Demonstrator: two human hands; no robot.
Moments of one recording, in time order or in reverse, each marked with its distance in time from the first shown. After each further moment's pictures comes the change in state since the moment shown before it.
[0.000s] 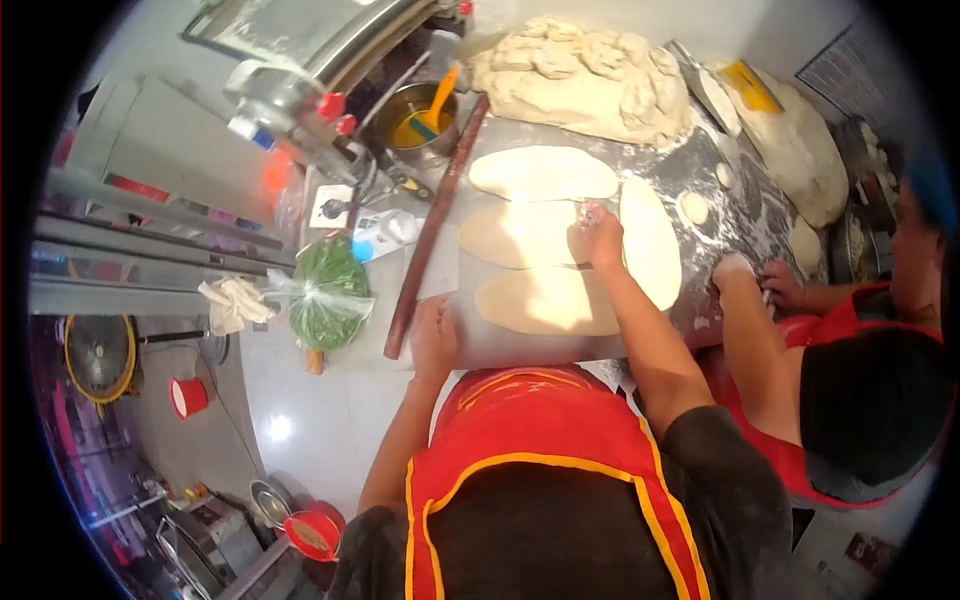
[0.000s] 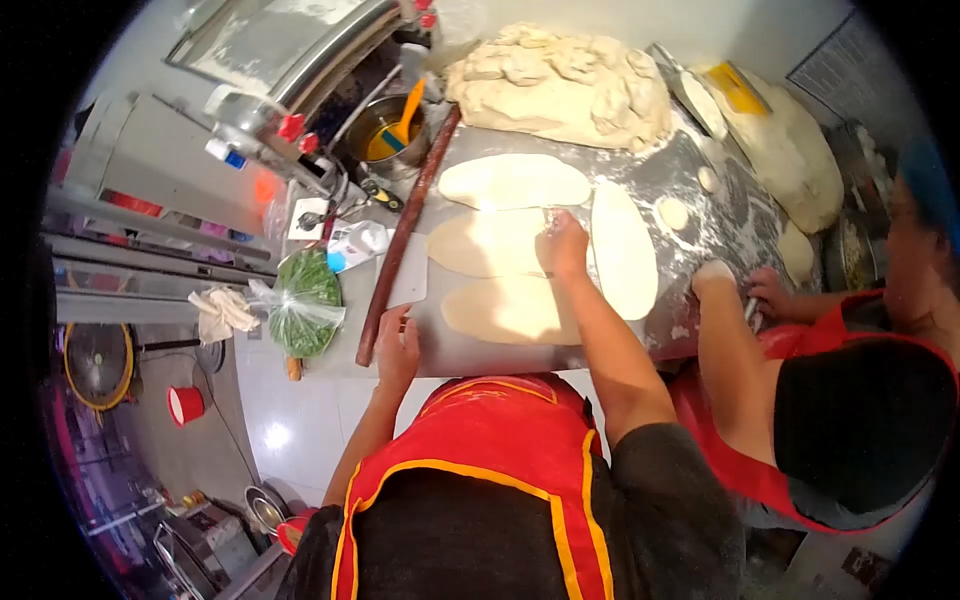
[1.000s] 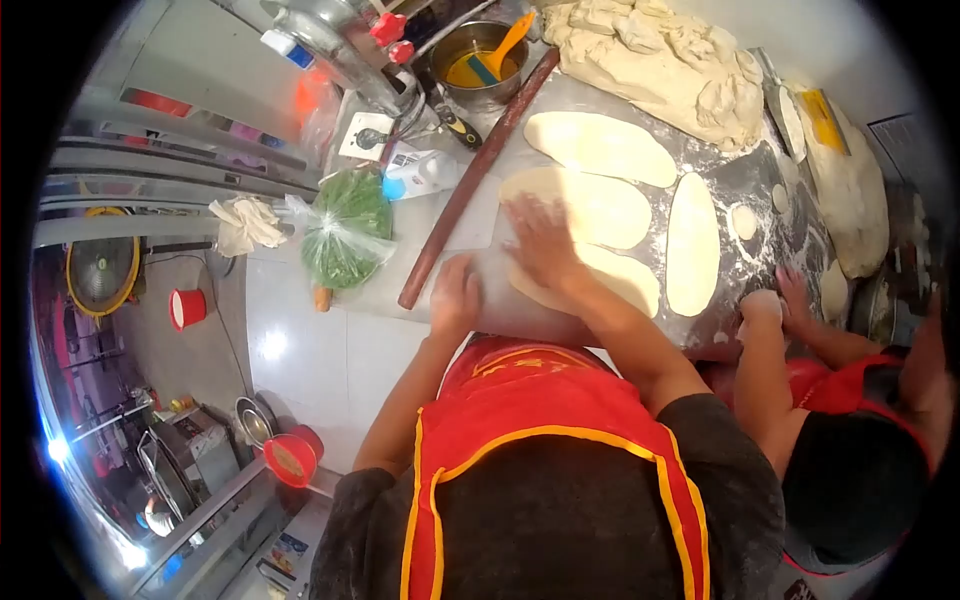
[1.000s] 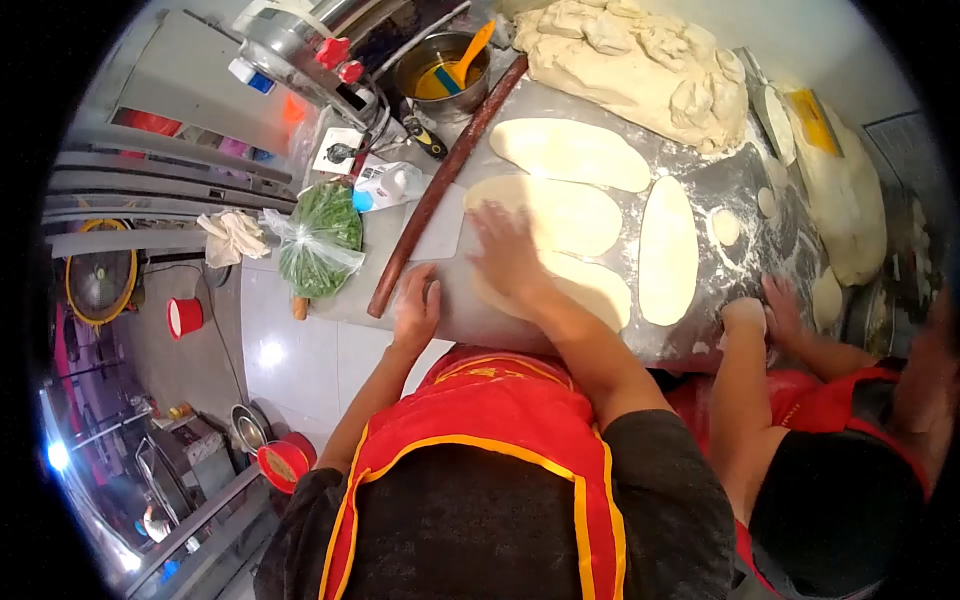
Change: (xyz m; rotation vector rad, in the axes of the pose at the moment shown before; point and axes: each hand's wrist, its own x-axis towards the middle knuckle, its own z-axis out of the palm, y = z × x) left_hand -0.007 -0.020 0.009 0.068 0.003 -0.055; right_hand -0.072 -0.048 0.096 -0.485 -0.474 -0.845
